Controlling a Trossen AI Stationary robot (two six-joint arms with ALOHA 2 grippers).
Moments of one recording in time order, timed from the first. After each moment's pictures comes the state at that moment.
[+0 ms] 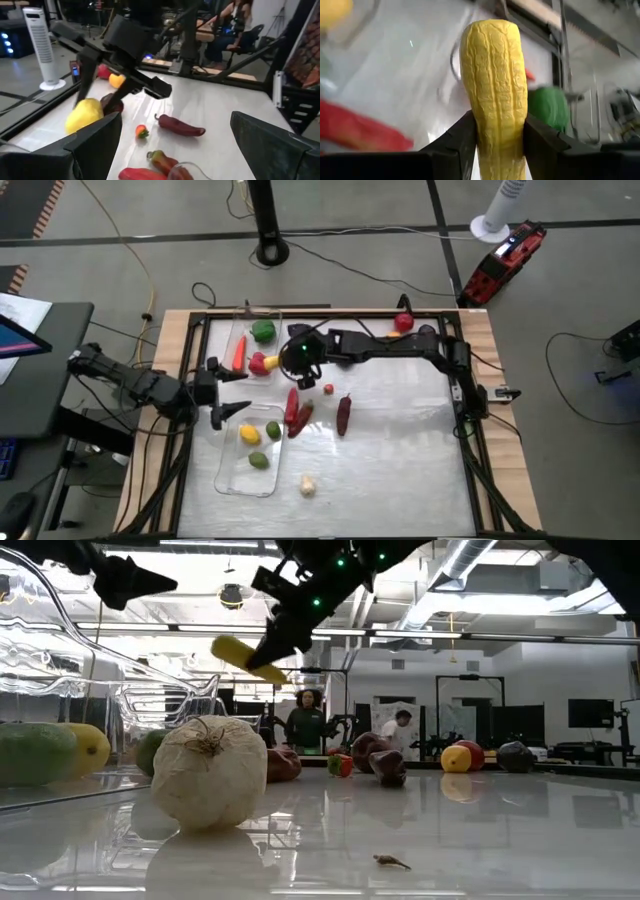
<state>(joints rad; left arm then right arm) -0.40 0.44 0.43 -0.16 -0.59 -0.23 -0.17 2.07 1.78 -0.35 0.07 -0.58</state>
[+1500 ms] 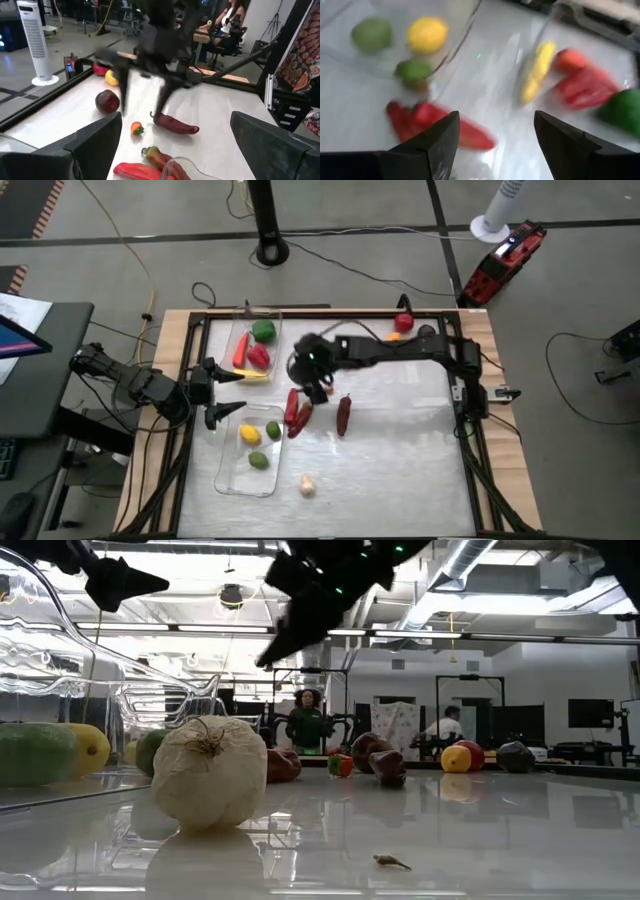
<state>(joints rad) -0.43 0.38 0.43 -0.22 -0.59 -0.27 -0.13 2.00 1.66 -0.42 -0.17 -0.44</state>
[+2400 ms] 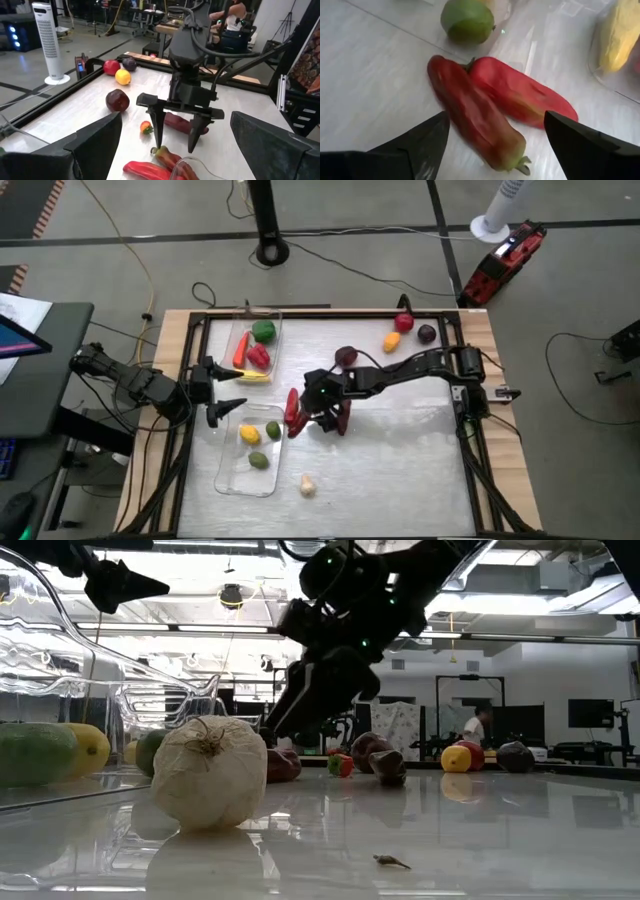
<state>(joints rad) -0.43 0.38 0.43 -0.24 -0.64 -0.27 -0.03 1.98 1.30 -0.08 -0.13 -0.39</state>
